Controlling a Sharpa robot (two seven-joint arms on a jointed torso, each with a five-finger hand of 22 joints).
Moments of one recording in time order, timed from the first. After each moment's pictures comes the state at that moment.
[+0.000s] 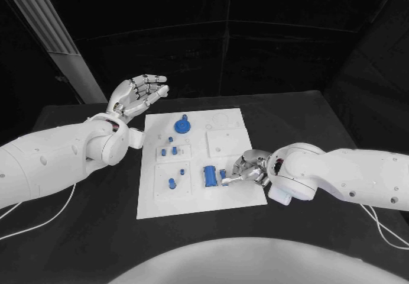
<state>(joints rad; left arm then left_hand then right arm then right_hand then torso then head) 1.26 -0.67 -0.23 1.22 -0.15 -0.28 0.68 1.29 -0.05 -0.08 0.30 0.26 0.44 0.16 0.52 0.08 0.52 0.25 0.58 0.07 0.30 0.24 0.79 0.17 0.12 0.47 0.29 0.08 0.70 1.10 -0.94 -0.14 1.81 -0.85 -0.22 -0.56 1.30 0.10 -0.24 0.26 0.06 0.70 0.06 1.06 0.71 1.46 0.01 1.57 1.31 1.47 -0.06 1.57 1.31 0.02 1.47 0.06 1.57 1.31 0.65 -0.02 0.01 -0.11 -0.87</state>
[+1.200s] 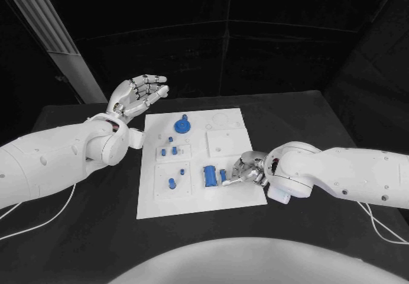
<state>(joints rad) 1.26 -0.67 -0.23 1.22 -0.15 -0.28 0.68 1.29 -0.05 -0.08 0.30 0.26 0.44 0.16 0.52 0.08 0.52 0.25 0.58 0.07 0.30 0.24 0.79 0.16 0.12 0.47 0.29 0.08 0.70 1.10 -0.90 -0.14 1.77 -0.88 -0.17 -0.60 1.34 0.15 -0.20 0.25 0.08 0.70 0.04 1.06 0.75 1.46 -0.01 1.58 1.31 1.47 -0.07 1.57 1.31 0.01 1.47 0.04 1.57 1.31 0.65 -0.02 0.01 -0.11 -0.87</state>
